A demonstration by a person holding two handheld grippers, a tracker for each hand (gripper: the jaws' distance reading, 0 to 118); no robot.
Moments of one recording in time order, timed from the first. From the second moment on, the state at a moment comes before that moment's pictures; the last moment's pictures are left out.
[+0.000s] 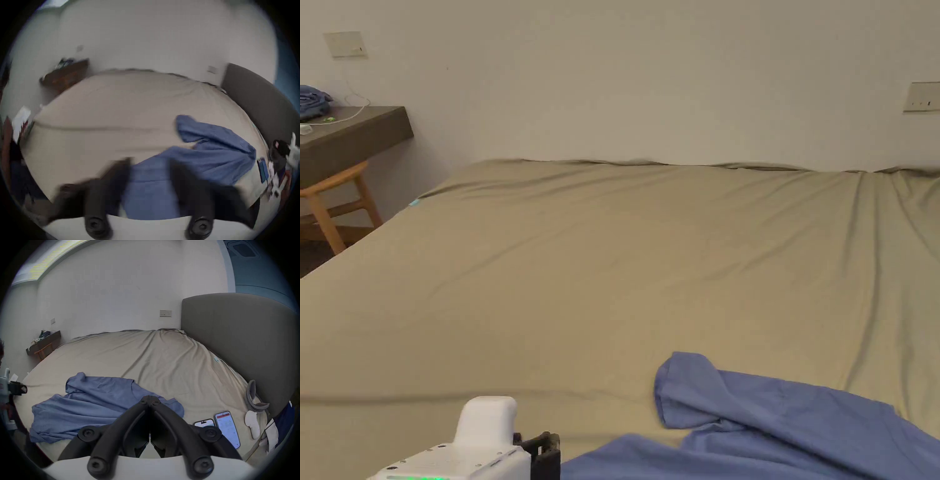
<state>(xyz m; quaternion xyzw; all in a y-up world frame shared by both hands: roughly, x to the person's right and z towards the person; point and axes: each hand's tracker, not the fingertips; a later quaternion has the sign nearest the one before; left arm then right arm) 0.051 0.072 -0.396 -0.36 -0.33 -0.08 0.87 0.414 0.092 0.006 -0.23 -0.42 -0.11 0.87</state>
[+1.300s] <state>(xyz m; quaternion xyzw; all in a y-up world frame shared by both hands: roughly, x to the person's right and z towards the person) 0.085 0.005 -0.416 -0.41 -0.31 -0.12 0.85 0.565 -0.032 -0.027 -0.45 -0.35 -0.26 0.78</state>
